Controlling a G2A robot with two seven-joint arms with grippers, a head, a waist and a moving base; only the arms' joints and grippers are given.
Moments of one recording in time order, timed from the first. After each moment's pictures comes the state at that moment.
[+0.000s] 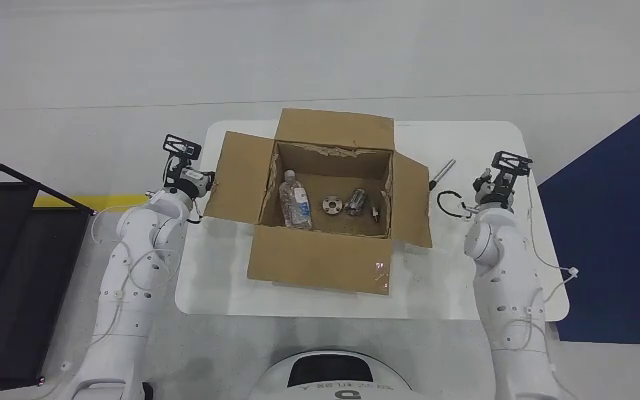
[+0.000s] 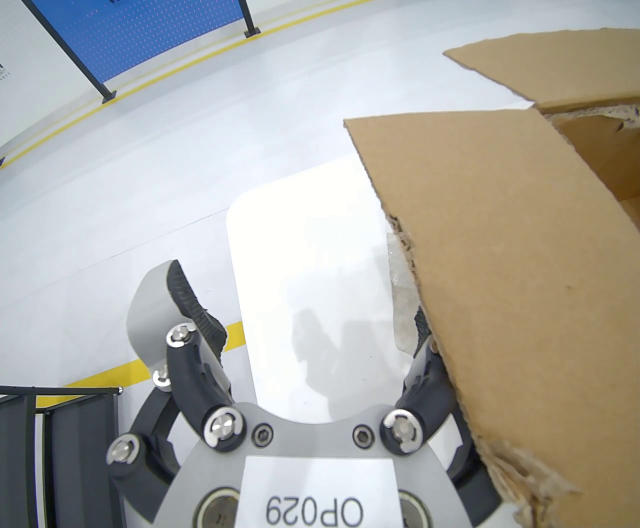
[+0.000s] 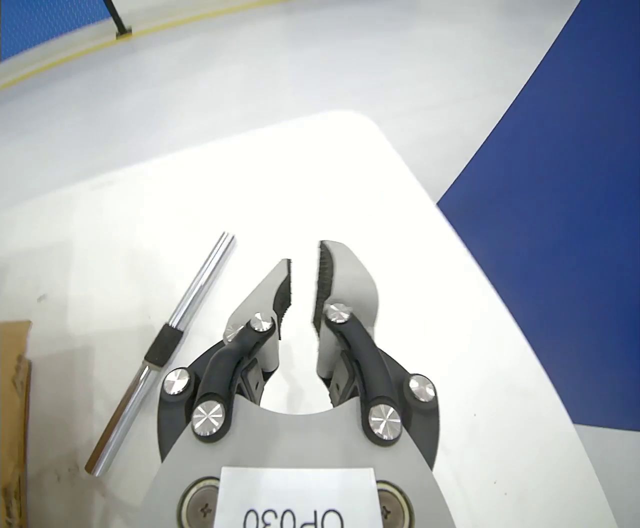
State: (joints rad) left arm 1.28 -1.22 -1.49 -1.36 1.38 -0.30 -0.24; right arm -1.39 -1.35 1.64 -1.43 -1.35 0.29 0.22
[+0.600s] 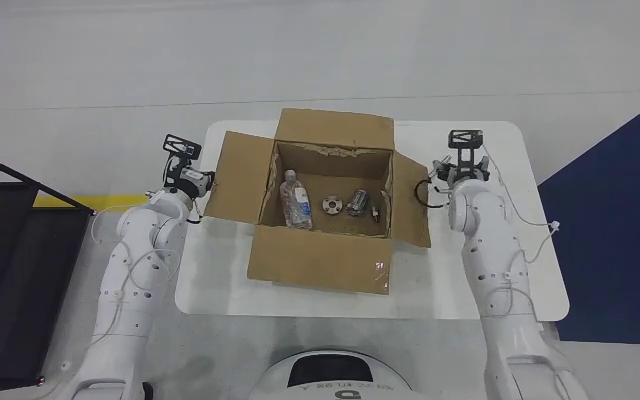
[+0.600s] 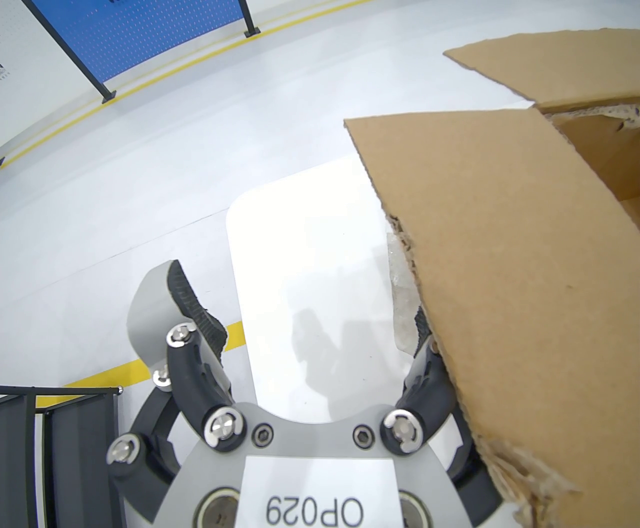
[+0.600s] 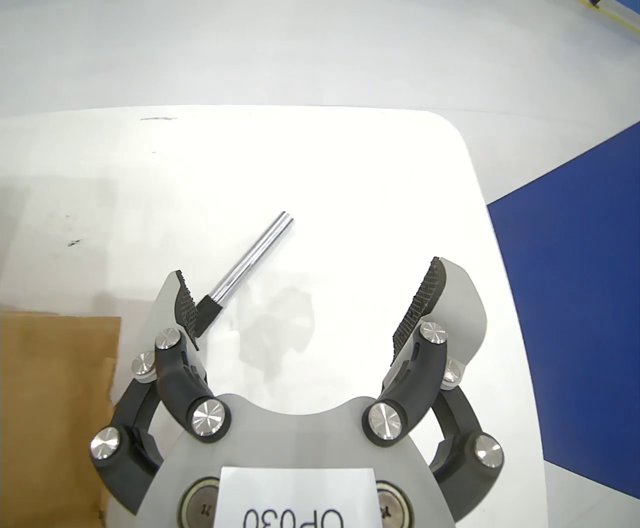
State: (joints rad) left arm 1.28 -1.22 -1.49 -1.36 1.38 -0.30 -0.24; right arm -1.17 -1.35 1.47 -1.32 -1.55 0.17 0.63
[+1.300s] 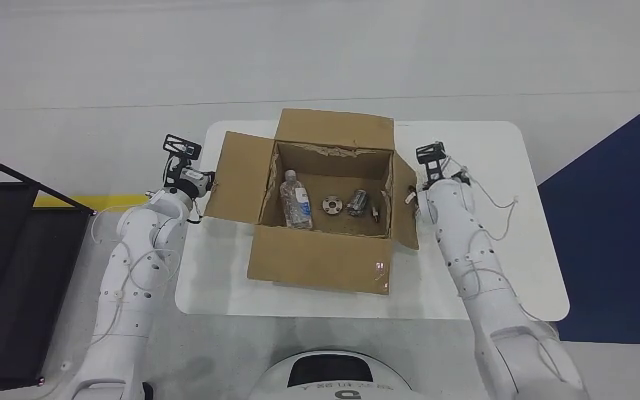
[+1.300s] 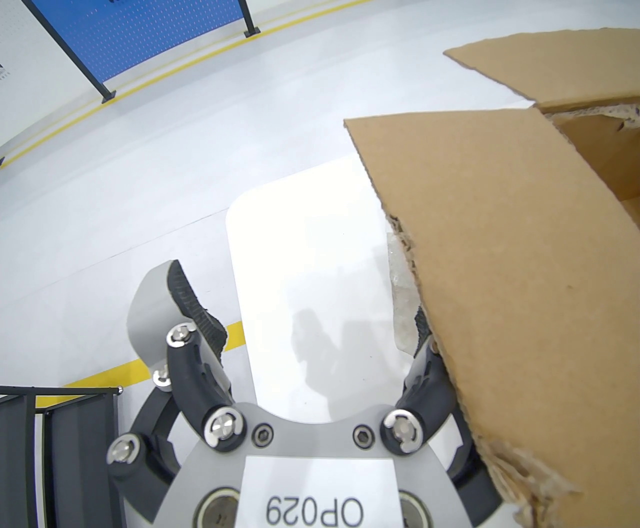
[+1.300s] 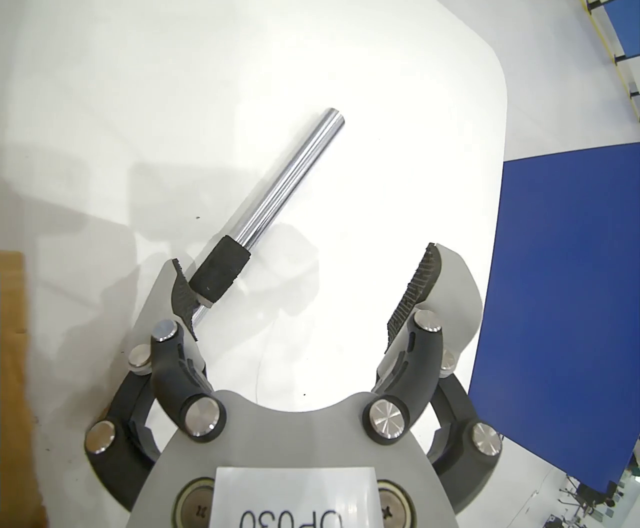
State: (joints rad) left arm 1.28 -1.22 -1.49 -1.36 1.38 -0.30 -0.24; right arm -1.05 -1.38 1.31 -1.10 -1.80 0.18 0.89
